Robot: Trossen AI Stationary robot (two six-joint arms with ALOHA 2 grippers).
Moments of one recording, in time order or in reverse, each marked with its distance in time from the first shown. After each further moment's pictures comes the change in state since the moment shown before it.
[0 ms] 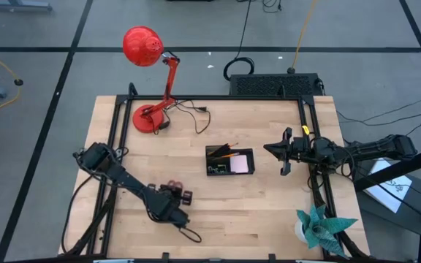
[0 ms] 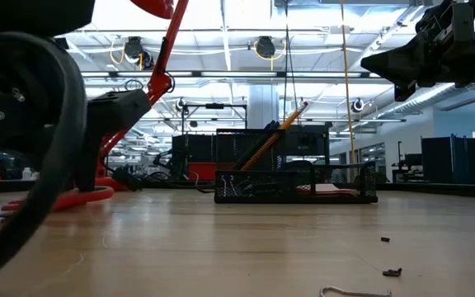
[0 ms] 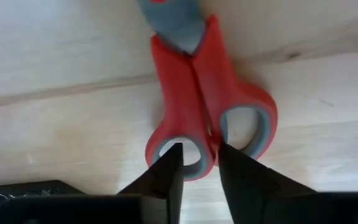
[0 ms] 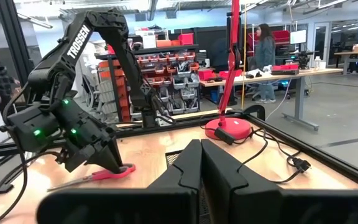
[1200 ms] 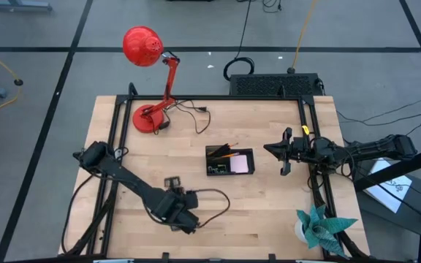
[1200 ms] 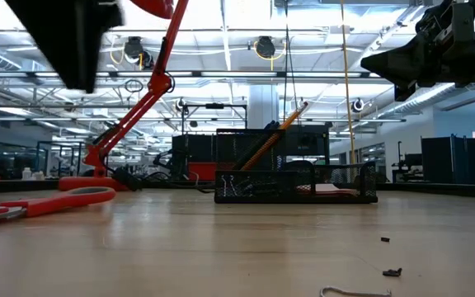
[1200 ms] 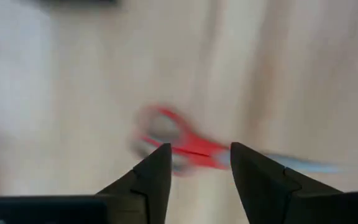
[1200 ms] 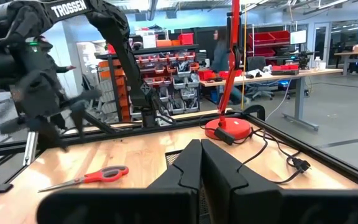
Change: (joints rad) left arm 0.022 -0.012 0.457 -0.309 0.191 -1.818; right arm 0.000 0.000 0.000 0.000 -0.001 -0.003
